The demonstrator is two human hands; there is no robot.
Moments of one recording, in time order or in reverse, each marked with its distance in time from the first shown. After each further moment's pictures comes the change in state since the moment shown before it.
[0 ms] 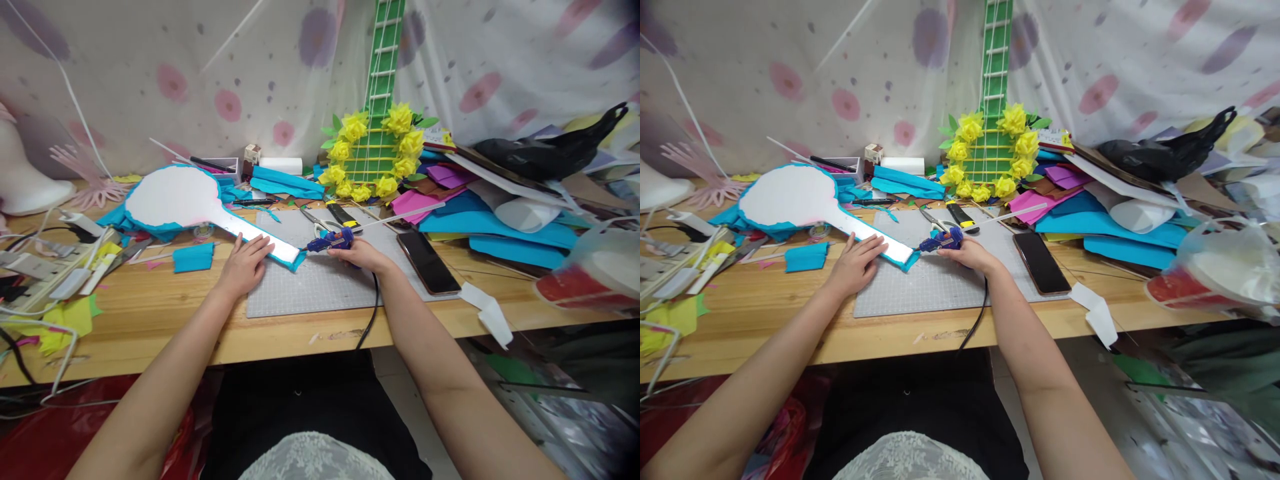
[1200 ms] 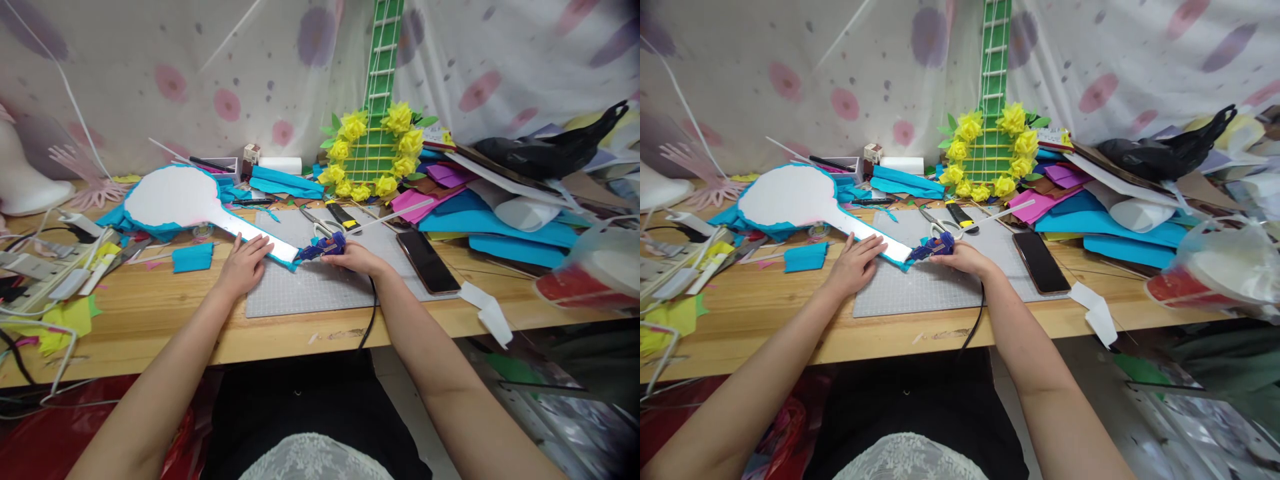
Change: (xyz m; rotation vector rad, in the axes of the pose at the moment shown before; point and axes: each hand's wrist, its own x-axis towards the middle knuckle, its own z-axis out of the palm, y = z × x) left_hand 0.000 0.000 0.001 -0.028 -0.005 -0.017; right_hand 0.001 -0.001 0.011 0.032 -0.108 -0.043
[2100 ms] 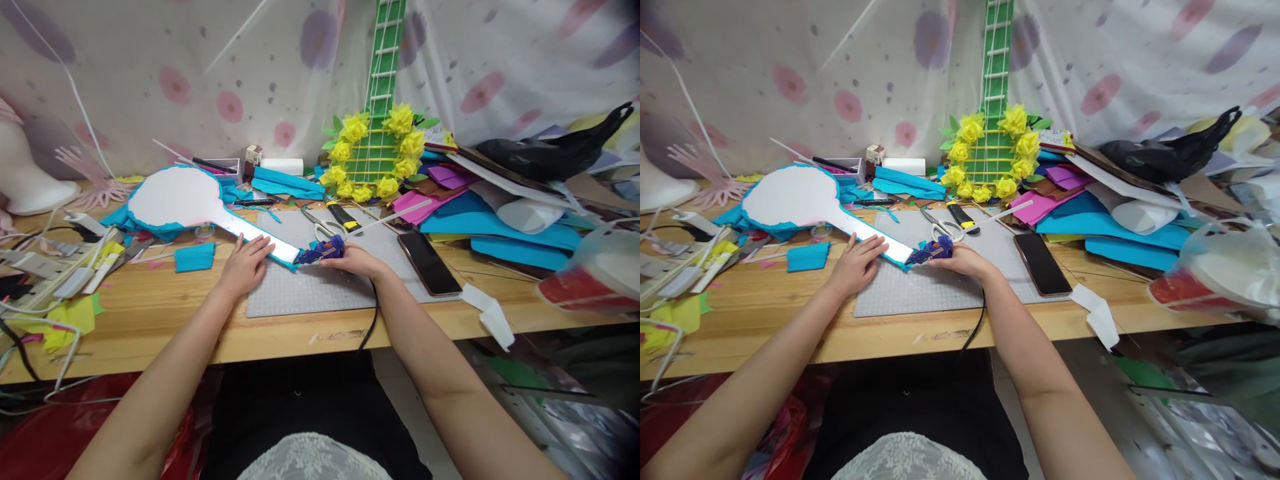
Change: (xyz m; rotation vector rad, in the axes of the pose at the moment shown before) left_hand 0.001 0.001 -0.002 0.001 -0.008 0.001; right_hand 0.001 0.004 0.002 -0.037 -0.031 -0.023
